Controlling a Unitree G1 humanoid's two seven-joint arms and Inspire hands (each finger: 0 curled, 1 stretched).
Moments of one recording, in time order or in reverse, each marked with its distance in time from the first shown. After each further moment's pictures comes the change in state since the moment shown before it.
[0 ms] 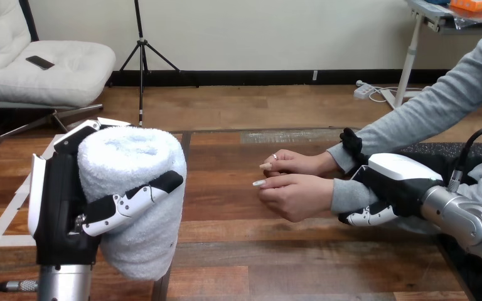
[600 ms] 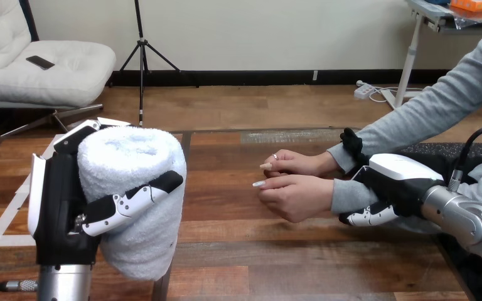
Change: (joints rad) left arm 0.000 0.001 0.000 0.000 0.000 0.000 0.000; right arm -0.002 0.000 0.000 0.000 -0.001 0.012 0.009
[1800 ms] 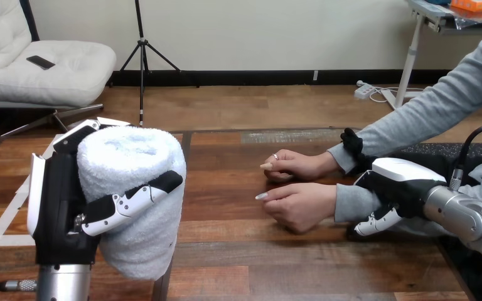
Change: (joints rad) left arm -0.001 0.003 0.001 0.000 0.000 0.000 0.000; right arm -0.011 0.000 -0.001 0.001 -0.002 0.048 0.065
